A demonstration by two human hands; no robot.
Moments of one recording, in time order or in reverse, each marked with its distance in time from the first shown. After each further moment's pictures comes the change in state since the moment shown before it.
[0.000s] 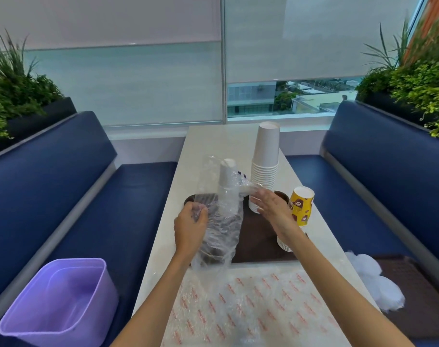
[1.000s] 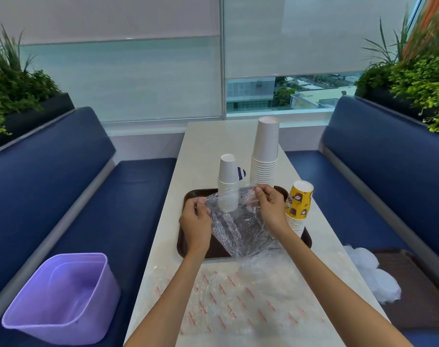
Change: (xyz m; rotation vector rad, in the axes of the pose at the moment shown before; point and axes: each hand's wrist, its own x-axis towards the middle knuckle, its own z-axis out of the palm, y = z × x) left_hand -0.012 0.008 0.020 -0.193 0.186 -0.059; right_hand 0.006 0.018 0.014 -0.131 0.228 -0.203
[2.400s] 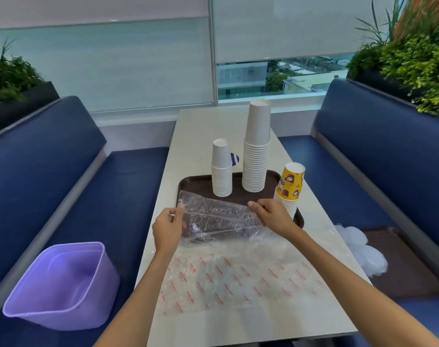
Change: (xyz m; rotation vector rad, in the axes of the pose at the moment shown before) left_hand 0.000 -0.040 -0.060 0.312 -0.133 -0.097; right_hand -0.018 0.048 -0.045 -0.647 -0.325 -0.009
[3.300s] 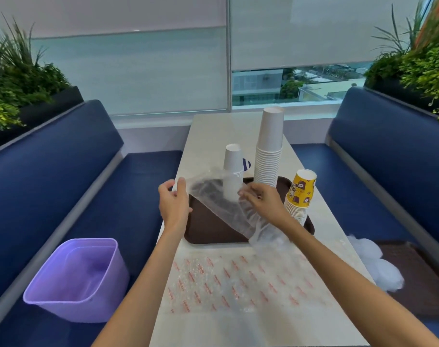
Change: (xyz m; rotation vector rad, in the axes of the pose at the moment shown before) left_hand 0.001 0.077 -0.020 -0.290 0.148 -0.158; right_hand 0.014 -0.063 0.002 0.167 0.059 -0.219
